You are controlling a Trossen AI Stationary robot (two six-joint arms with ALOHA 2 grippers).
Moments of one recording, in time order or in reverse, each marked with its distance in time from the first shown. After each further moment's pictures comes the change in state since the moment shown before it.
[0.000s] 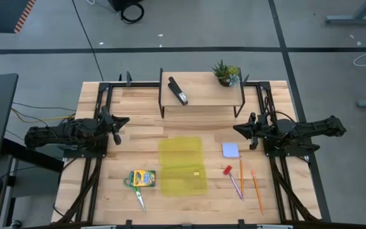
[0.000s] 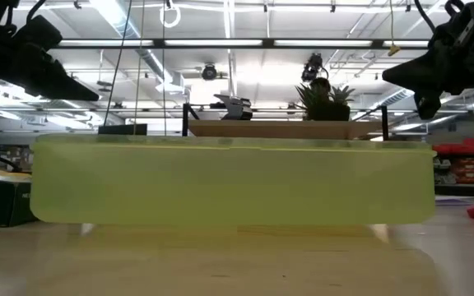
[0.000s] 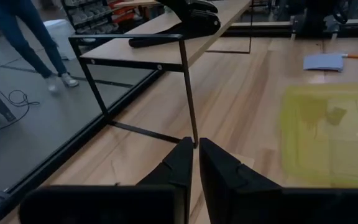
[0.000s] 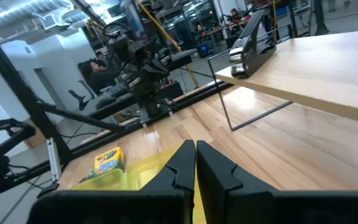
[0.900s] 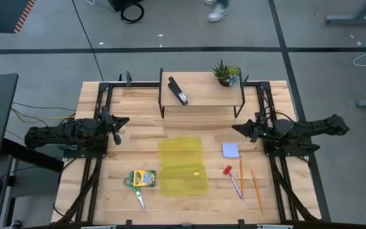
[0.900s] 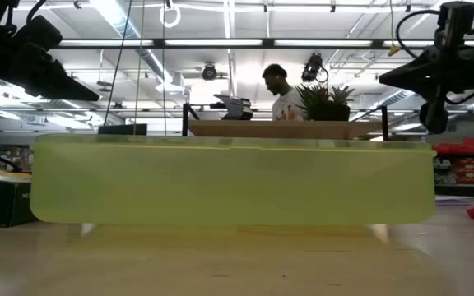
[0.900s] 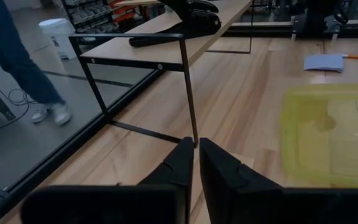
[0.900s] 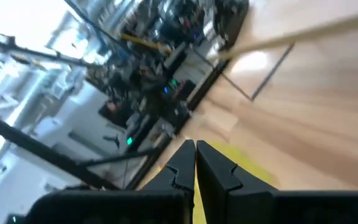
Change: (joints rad) left arm 0.000 0.000 0.000 0.001 0.000 -0.001; right arm -0.006 0.090 0.009 0.041 0.019 0.539
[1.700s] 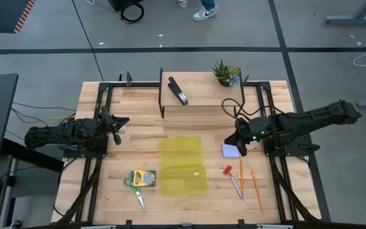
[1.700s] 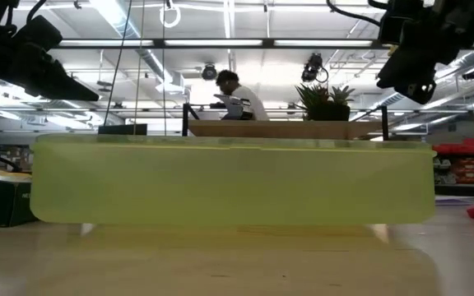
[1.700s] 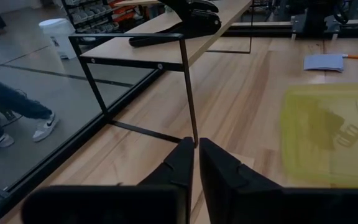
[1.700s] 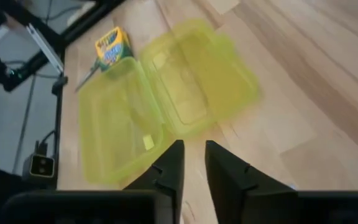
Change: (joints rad) left arm 0.000 0.000 0.000 0.000 0.000 0.000; right arm 0.003 0.661 0.507 -0.441 -0.312 -0.260
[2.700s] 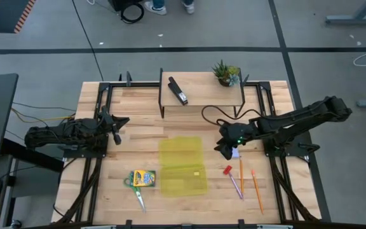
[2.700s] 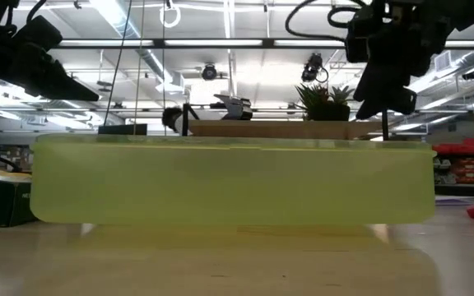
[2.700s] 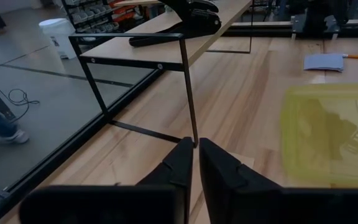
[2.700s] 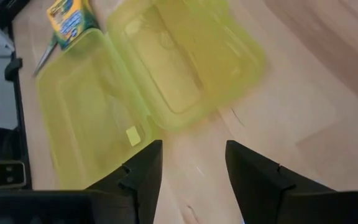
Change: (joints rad) left arm 0.000 0.000 0.000 0.000 0.000 0.000; right arm 0.000 0.342 0.137 0.006 -0.021 0.116
